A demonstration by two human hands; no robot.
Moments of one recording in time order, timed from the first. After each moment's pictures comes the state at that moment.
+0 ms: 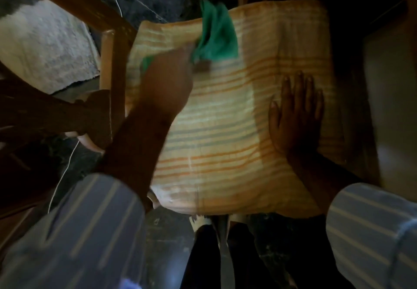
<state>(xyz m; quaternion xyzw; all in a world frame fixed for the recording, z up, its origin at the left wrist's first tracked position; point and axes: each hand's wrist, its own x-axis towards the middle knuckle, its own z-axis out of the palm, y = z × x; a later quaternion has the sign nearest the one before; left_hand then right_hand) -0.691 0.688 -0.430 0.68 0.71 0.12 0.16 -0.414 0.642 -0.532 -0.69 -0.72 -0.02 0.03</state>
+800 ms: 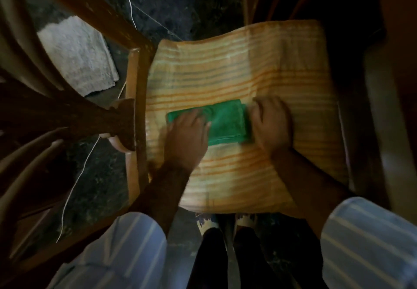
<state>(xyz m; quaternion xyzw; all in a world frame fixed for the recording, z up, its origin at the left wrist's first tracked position) -0.682 0.587 -0.468 0.68 0.71 0.08 0.15 -0.483 0.649 -0.481 -0.71 -0.66 0.23 0.07</state>
